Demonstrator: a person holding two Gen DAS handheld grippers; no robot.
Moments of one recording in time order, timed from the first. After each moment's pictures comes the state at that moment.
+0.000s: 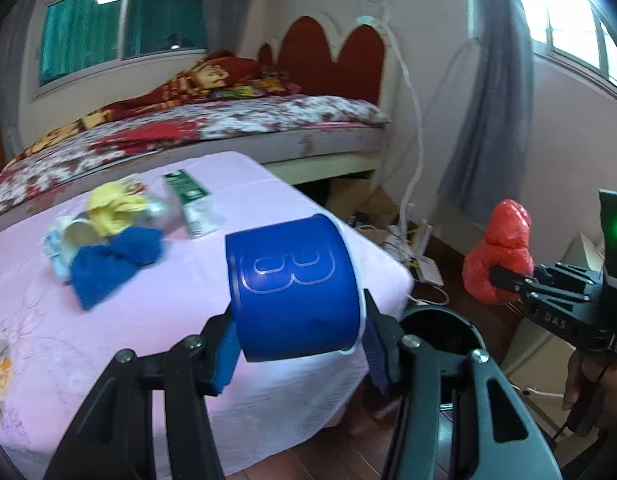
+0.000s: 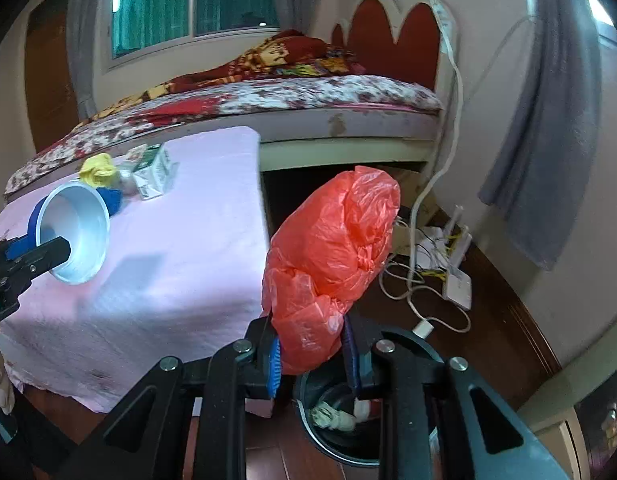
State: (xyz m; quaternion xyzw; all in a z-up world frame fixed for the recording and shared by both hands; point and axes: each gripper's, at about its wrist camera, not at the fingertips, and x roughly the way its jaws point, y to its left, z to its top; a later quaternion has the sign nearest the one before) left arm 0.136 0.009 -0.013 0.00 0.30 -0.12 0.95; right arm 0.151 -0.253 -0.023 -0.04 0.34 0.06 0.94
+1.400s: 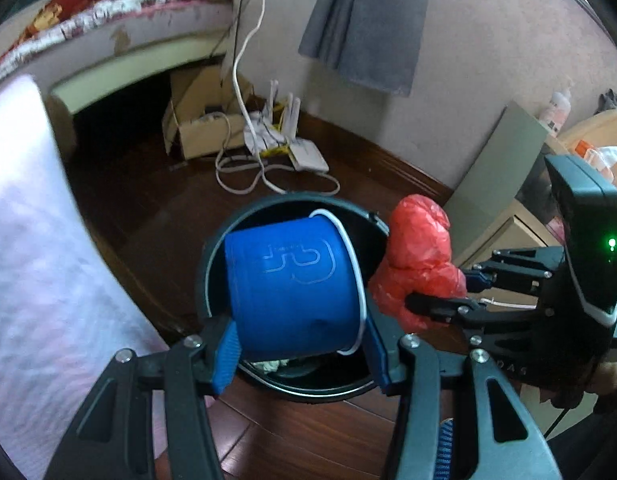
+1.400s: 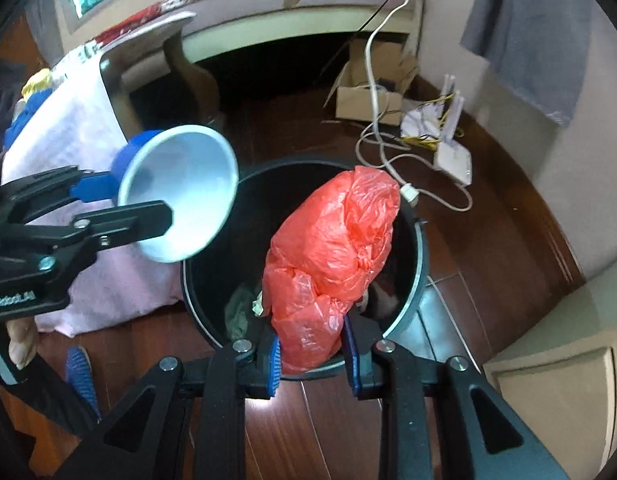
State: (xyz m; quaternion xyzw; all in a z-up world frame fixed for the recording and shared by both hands) left arm 0.187 -0.178 -0.158 0.06 0.45 -0.32 0.83; right arm 0.156 -0.381 -0.196 -0.01 0.50 0.09 0.86
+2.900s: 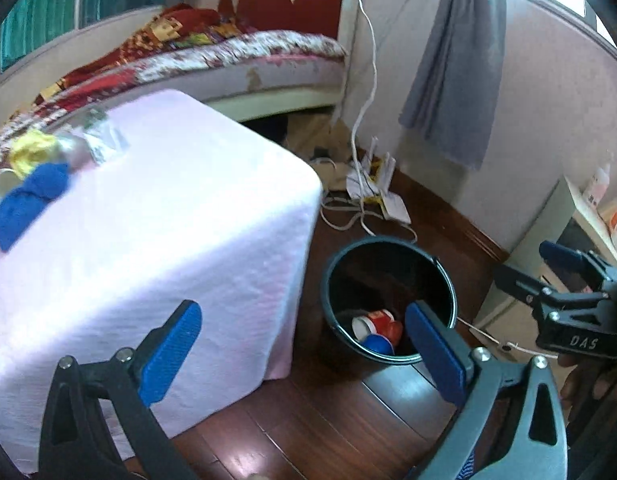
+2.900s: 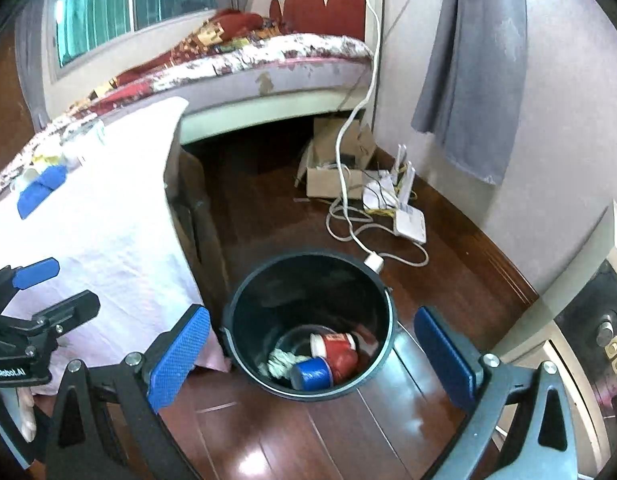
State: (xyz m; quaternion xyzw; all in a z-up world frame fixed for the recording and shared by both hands) left arm 0.113 -0.062 -0.059 0.02 0.38 -0.15 0.91; right arm 0.099 -0.328 -0.068 0.00 0.38 0.00 0.92
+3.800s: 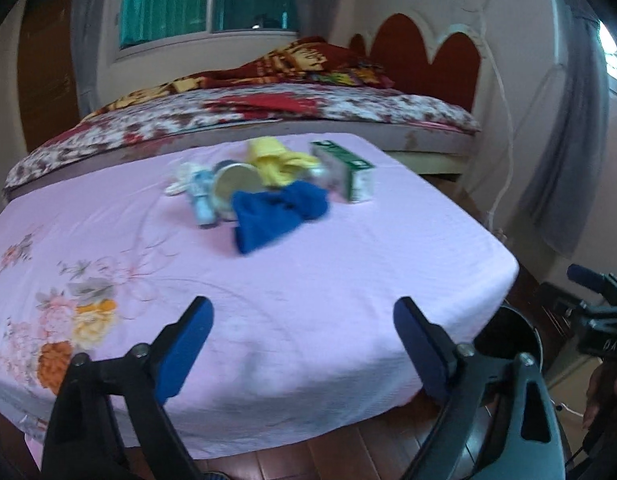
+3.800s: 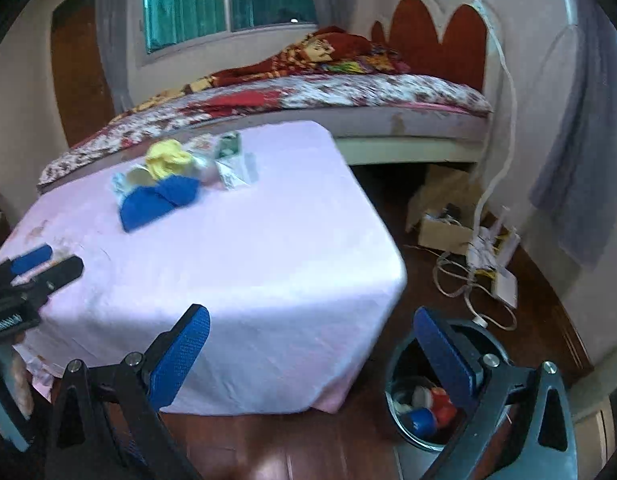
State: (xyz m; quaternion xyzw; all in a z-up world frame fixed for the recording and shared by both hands) left arm 0.105 0.149 -0.025 -0.04 0.32 0.03 0.94; right arm 0.141 -0.130 -0.015 -0.03 0.34 0.14 0.93
